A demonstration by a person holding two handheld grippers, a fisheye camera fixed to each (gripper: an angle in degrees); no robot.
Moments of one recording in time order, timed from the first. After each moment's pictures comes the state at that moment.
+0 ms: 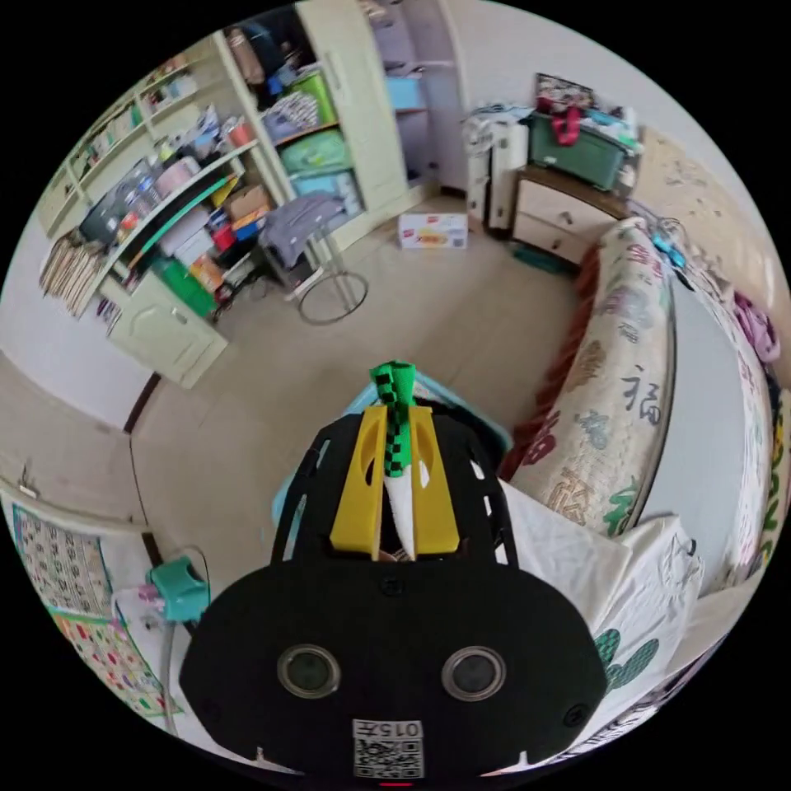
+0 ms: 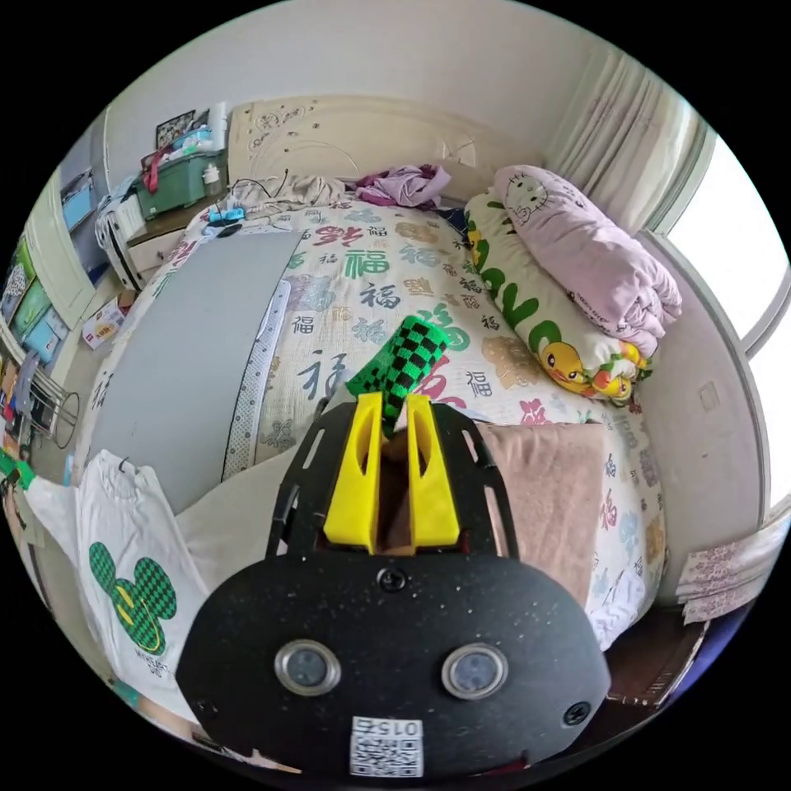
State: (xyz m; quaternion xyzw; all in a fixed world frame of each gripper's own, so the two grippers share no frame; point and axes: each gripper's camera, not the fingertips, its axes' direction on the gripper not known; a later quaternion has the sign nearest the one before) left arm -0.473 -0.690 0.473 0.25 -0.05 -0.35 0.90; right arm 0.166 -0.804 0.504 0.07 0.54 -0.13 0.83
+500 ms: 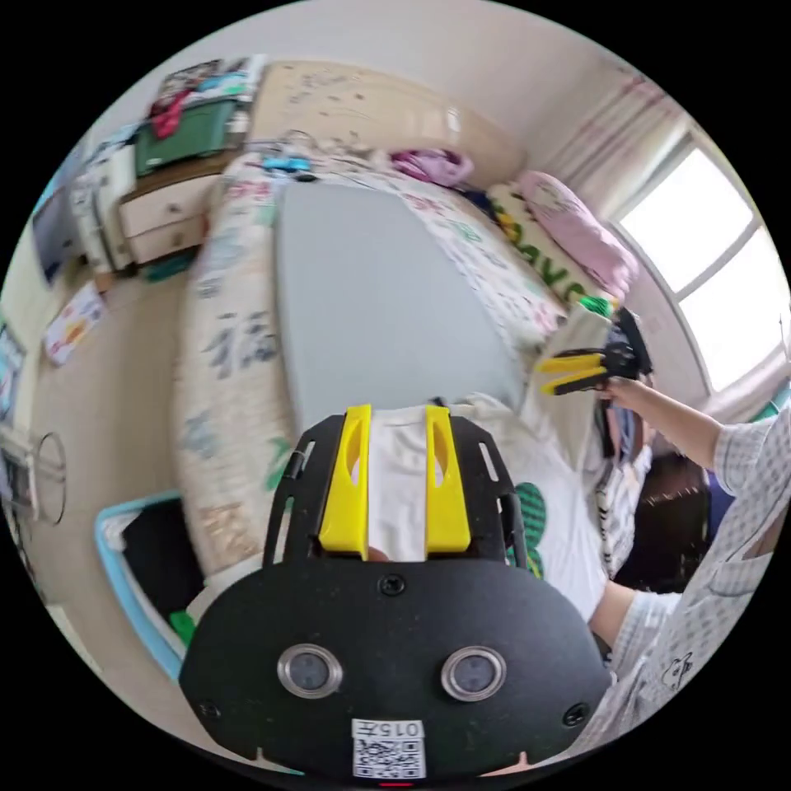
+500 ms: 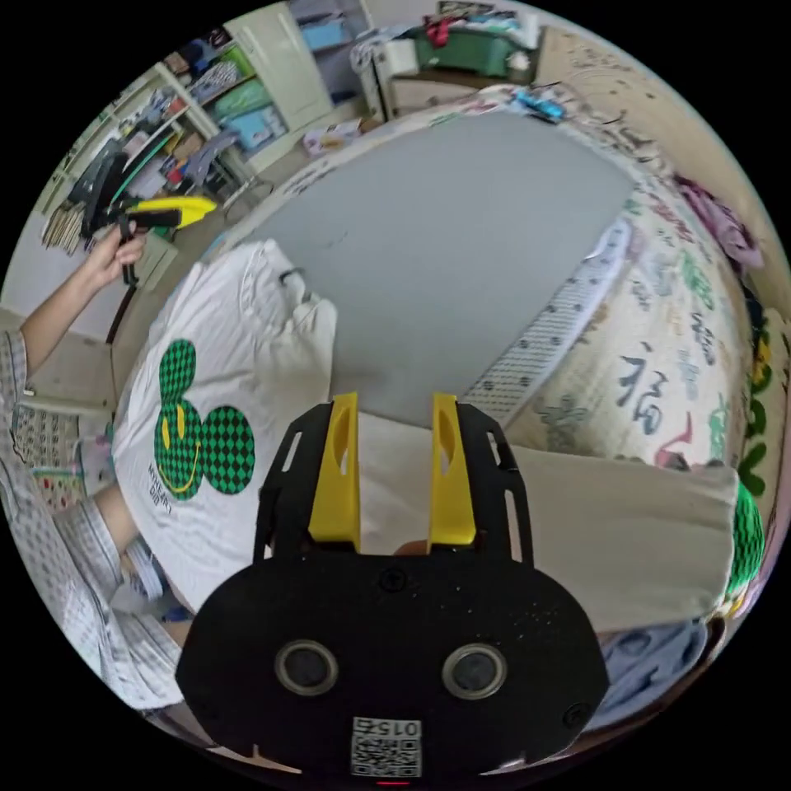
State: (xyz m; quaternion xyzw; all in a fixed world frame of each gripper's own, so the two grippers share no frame) left arm -0.130 -0.907 0.480 0.26 0.23 0.21 0.91; right arm 0.192 -0.768 0.823 -0.32 0.26 -0.34 0.84
